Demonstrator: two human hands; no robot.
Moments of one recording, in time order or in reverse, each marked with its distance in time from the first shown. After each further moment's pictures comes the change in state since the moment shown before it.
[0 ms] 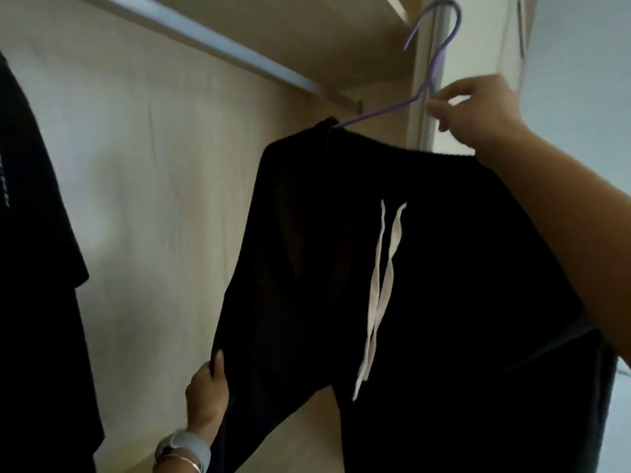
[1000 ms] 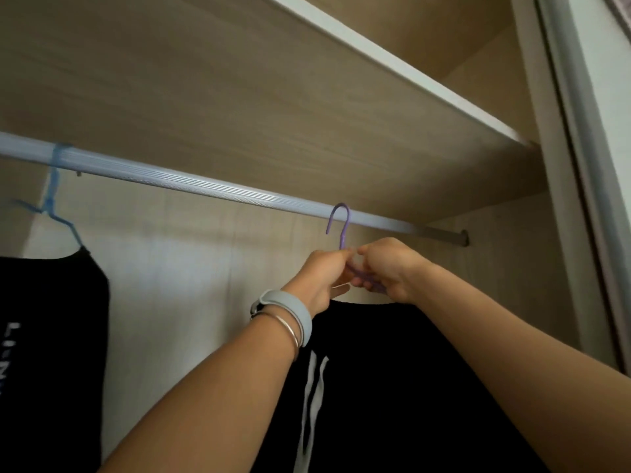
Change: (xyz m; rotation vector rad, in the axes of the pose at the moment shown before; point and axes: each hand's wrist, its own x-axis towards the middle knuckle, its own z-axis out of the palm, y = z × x) left_hand 0.181 0.398 0.016 -0.370 -0.291 0.357; right_hand 0.128 -0.059 0.222 0.711 -0.663 0.150
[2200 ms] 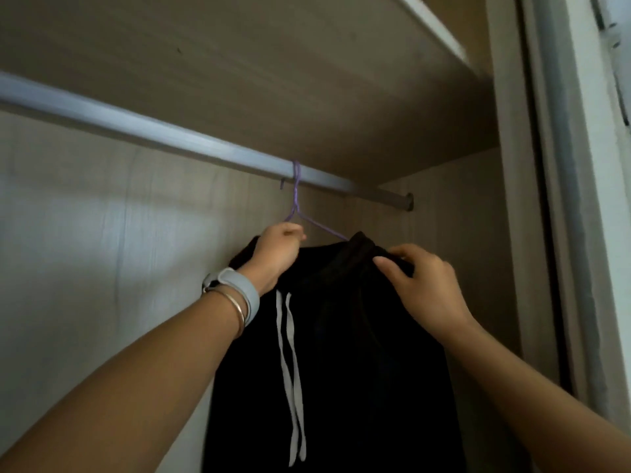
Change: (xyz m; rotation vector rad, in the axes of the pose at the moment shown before) left_hand 0.103 -0.073 0.068 0.200 0.147 0.249; right_hand 0.017 0.137 -0.120 -0.513 0.388 -0.377
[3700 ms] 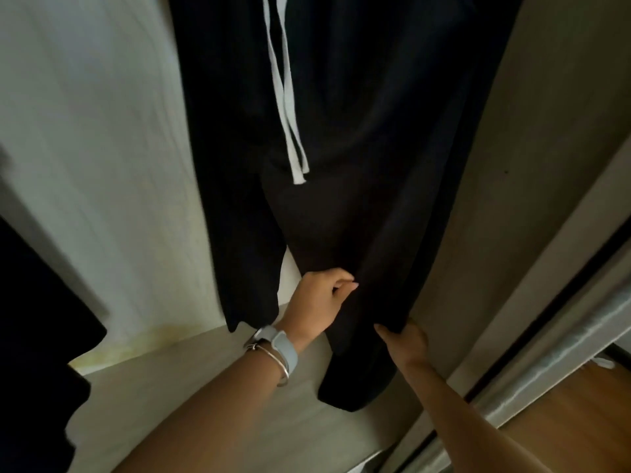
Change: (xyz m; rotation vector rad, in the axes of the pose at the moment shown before) left_hand -0.339 -0.242 0.054 0.420 -0.347 -0.233; right_hand -0.358 0.201 0.138 0.068 -0.571 0.994
